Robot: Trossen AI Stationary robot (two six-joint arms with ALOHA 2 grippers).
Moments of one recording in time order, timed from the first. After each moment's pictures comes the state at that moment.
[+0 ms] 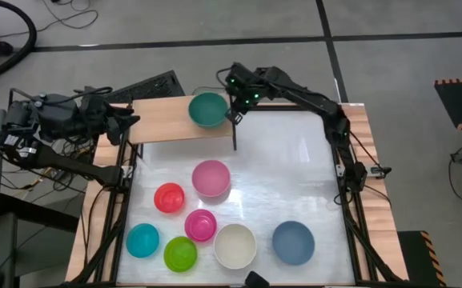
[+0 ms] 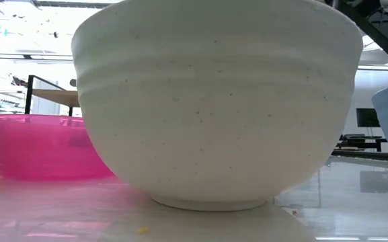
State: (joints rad) left arm -0.03 0.90 1.67 -1.24 -0.52 -0.64; right arm -0.44 2.14 2.35 -1.26 0.03 0.16
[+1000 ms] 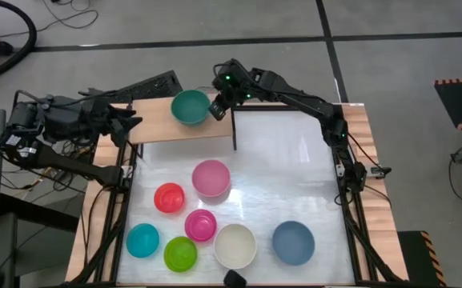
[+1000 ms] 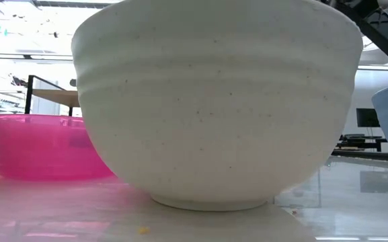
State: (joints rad) left arm -0.03 0.90 1.64 -1.25 -0.54 -0.63; right arm -0.41 2.15 2.35 -0.91 -0.03 0.19
